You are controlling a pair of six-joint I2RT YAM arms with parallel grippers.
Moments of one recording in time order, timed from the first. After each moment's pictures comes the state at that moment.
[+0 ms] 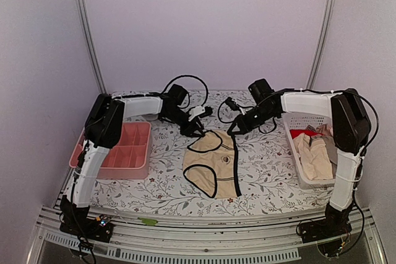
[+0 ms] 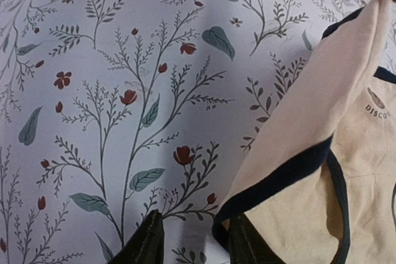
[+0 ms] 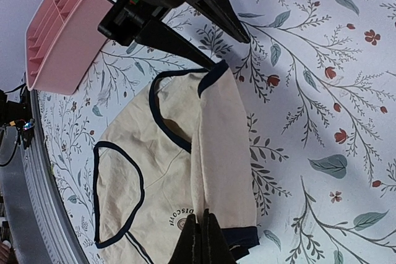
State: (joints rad) left arm -0.54 2.49 1.99 -0.53 0.63 0.75; right arm 0.51 1.98 1.46 -0.50 -0.59 -0.06
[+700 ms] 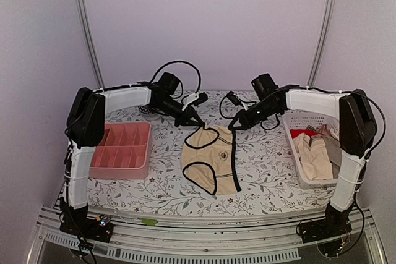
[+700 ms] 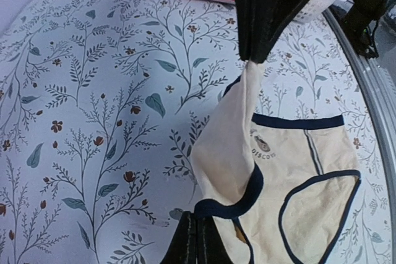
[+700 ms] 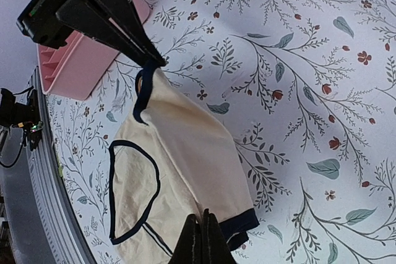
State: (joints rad) left arm -0.53 2.28 1.87 -0.57 0.79 0.69; right arm 0.50 1.92 1.46 -0.51 -0.59 -0.06
